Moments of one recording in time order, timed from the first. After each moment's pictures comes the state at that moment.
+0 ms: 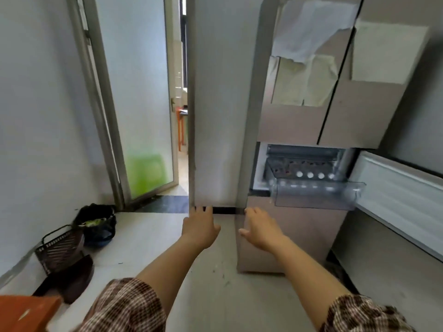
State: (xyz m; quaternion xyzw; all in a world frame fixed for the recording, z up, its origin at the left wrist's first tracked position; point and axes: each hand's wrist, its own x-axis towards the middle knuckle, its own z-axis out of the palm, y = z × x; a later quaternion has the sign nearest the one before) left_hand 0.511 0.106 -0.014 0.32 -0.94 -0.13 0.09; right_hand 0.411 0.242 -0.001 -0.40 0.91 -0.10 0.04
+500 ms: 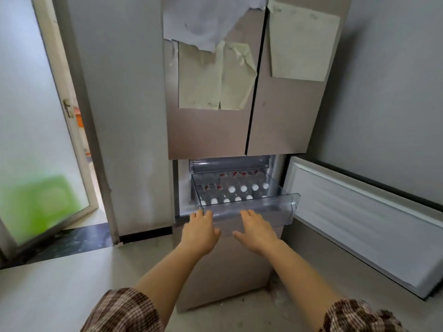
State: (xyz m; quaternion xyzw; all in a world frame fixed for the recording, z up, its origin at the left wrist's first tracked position) left_hand 0.159 0.167 -0.029 0.14 -0.98 -0.16 0.07; right_hand 0.111 0.316 -0.005 -0.25 0.96 -0.12 0.03
